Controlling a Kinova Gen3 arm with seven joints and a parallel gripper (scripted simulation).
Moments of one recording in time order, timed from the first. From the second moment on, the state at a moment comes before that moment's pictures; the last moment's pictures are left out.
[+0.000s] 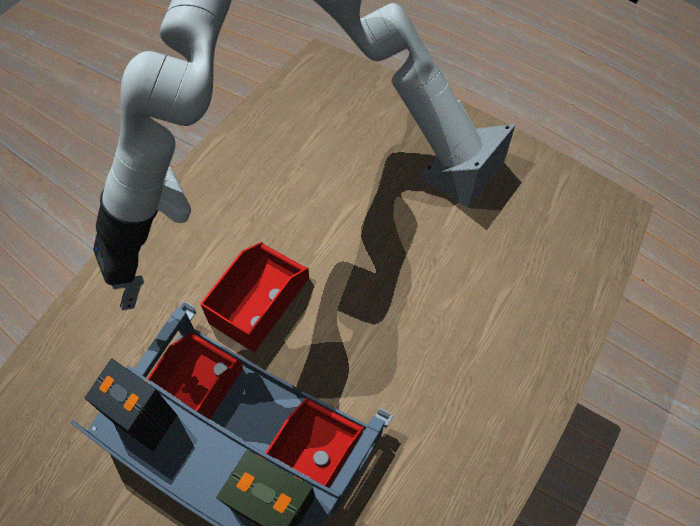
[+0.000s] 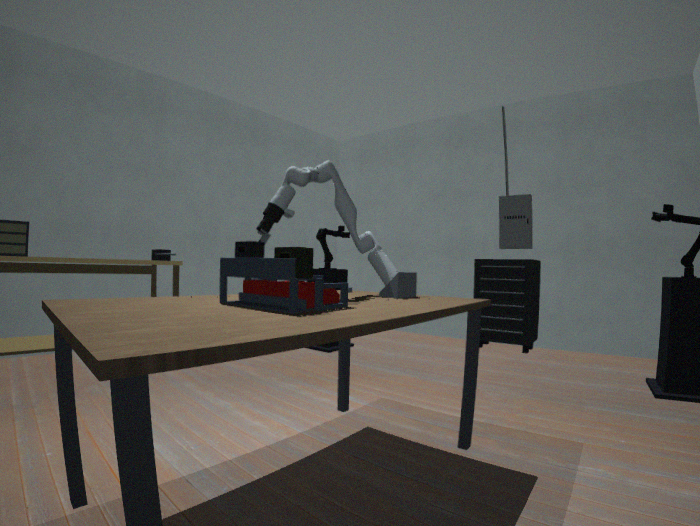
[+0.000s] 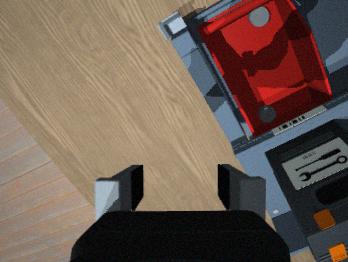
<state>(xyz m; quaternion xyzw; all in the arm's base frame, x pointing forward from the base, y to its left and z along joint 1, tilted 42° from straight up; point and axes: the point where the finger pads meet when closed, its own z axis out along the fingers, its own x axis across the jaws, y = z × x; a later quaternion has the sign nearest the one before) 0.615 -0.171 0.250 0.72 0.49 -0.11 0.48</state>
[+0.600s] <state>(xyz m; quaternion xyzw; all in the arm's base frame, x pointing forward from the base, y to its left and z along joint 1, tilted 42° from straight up) 0.552 -0.137 0.189 0.72 0.55 -0.19 0.38</state>
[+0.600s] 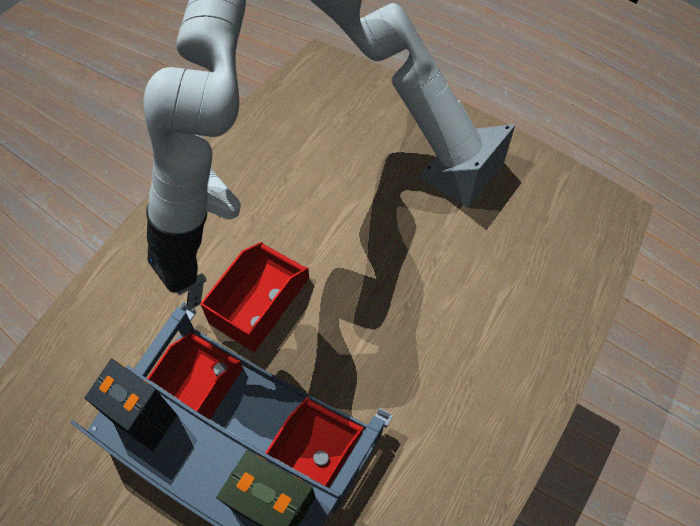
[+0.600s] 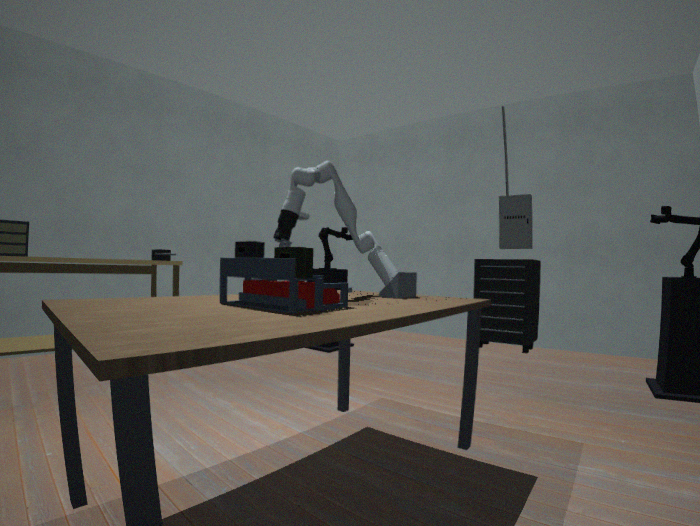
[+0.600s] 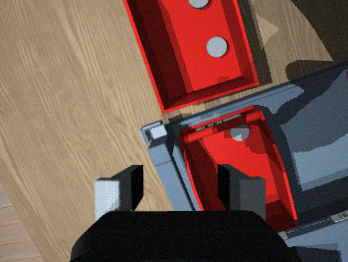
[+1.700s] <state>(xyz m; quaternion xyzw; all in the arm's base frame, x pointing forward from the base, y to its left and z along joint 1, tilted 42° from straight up) 0.457 -0.080 0.129 0.69 0.62 -0.29 0.22</state>
